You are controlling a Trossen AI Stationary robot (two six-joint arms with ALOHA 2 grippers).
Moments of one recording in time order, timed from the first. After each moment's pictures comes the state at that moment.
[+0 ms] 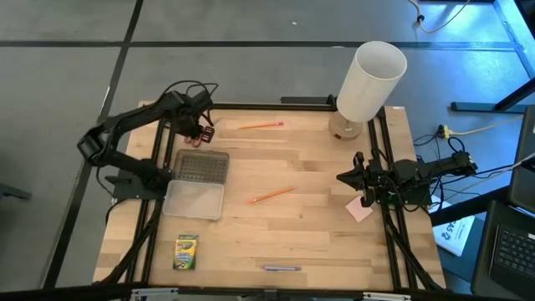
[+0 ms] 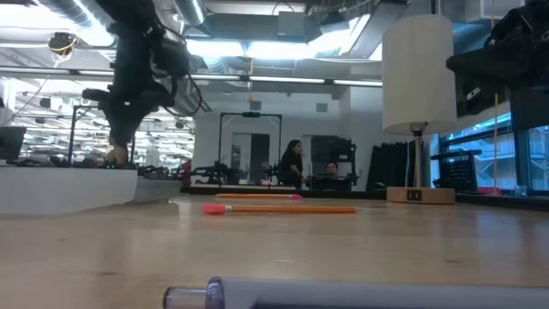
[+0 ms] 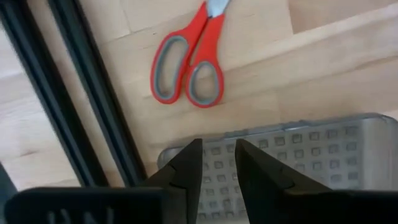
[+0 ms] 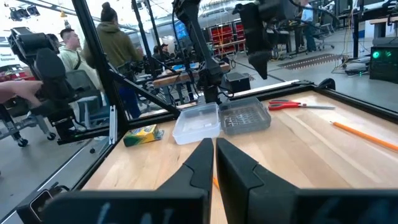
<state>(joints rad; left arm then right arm) 0.76 1.37 1.02 -1.18 -0.14 -0.55 0.28 0.02 0.01 0.07 0.27 0.23</state>
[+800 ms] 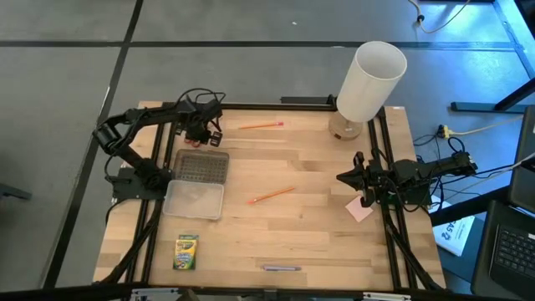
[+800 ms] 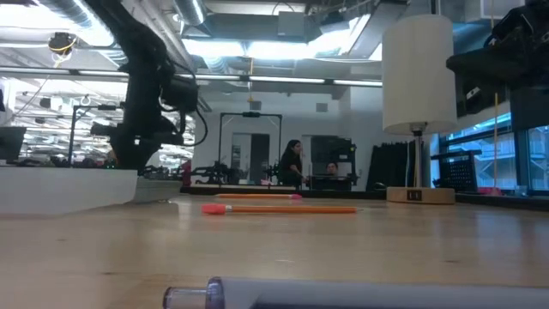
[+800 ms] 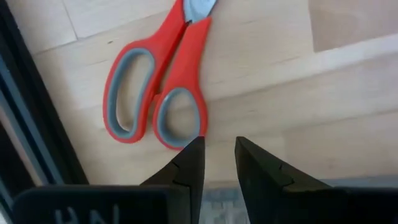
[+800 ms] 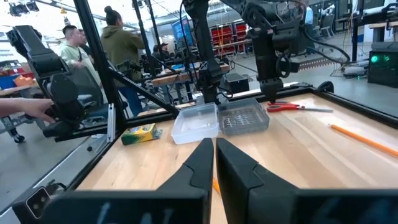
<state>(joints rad) 0.77 1.53 0.88 -0.89 -0.15 -0.59 0.28 0.02 0.01 0.07 0.27 0.20</state>
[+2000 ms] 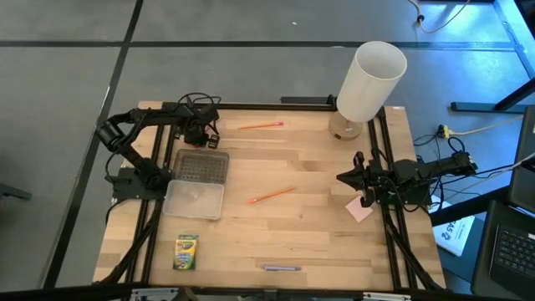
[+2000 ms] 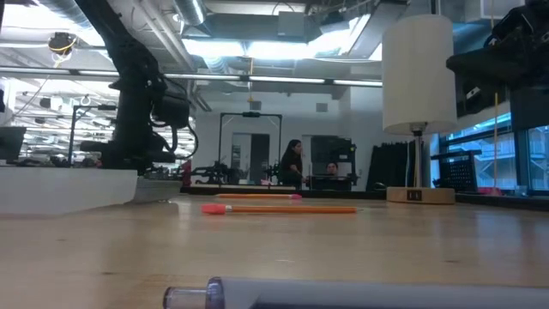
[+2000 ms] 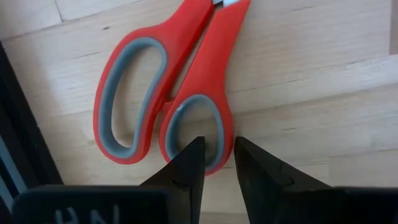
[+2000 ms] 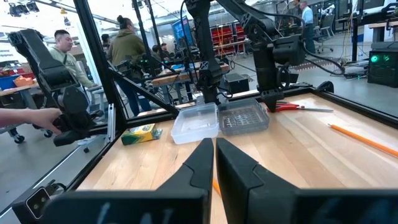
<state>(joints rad) 0.81 1.57 0.77 -0.74 -0.15 -0.59 0.28 0.02 0.01 0.07 0.27 0.21</state>
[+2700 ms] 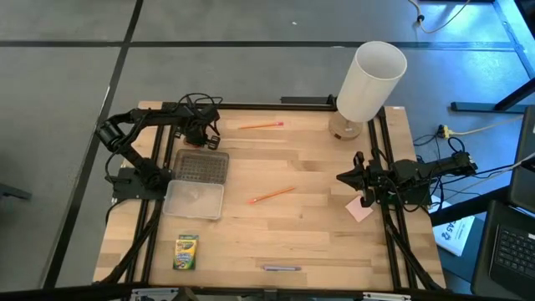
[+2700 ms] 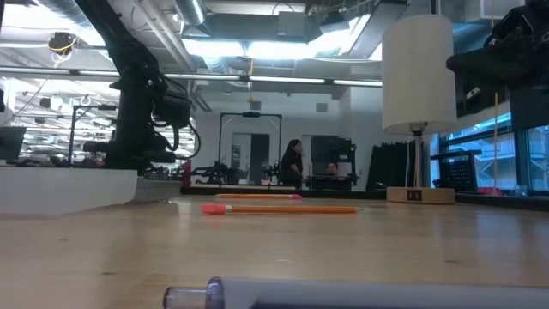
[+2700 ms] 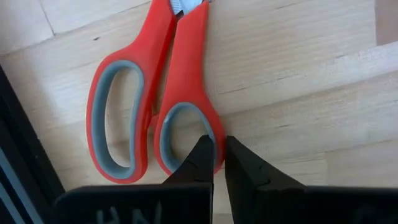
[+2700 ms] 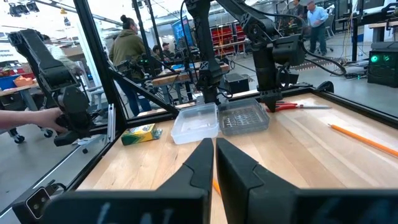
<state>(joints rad) 0.81 1.57 0.77 -0.74 -0.17 -0.51 0.28 0.02 0.01 0.07 0.27 0.21</state>
